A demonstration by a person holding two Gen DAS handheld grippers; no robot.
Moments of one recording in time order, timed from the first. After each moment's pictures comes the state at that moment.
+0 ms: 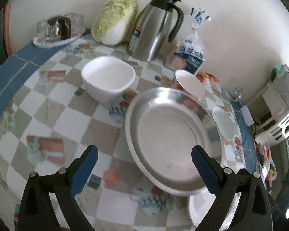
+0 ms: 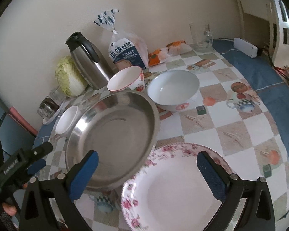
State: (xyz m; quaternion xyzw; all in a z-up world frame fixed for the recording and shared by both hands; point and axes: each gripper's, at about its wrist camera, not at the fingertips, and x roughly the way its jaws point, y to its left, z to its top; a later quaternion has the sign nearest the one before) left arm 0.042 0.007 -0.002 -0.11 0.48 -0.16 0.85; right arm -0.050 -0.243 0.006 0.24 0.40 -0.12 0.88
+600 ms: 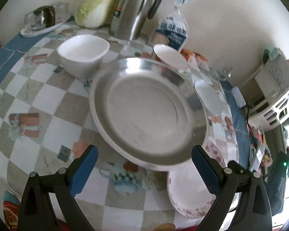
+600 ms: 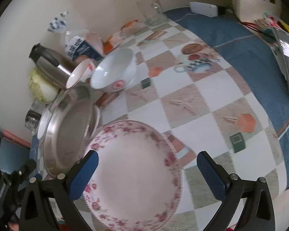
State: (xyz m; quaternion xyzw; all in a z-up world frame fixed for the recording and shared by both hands) left arm 0.009 -0.038 -0.016 -0.10 0.52 -0.19 0.83; right arm -0.098 -0.320 -0.041 0.34 0.44 -0.18 0.81
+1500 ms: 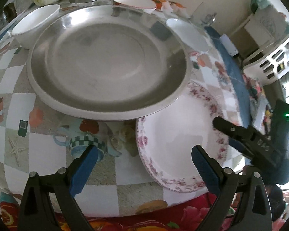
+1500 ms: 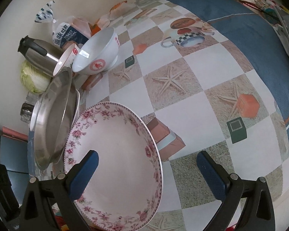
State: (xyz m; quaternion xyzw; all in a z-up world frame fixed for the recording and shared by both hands) left arm -0.021 -0.103 -0.061 0.00 0.61 -0.25 0.75; right arm -0.091 -0.324 -0.072 0.35 0.50 -0.15 0.78
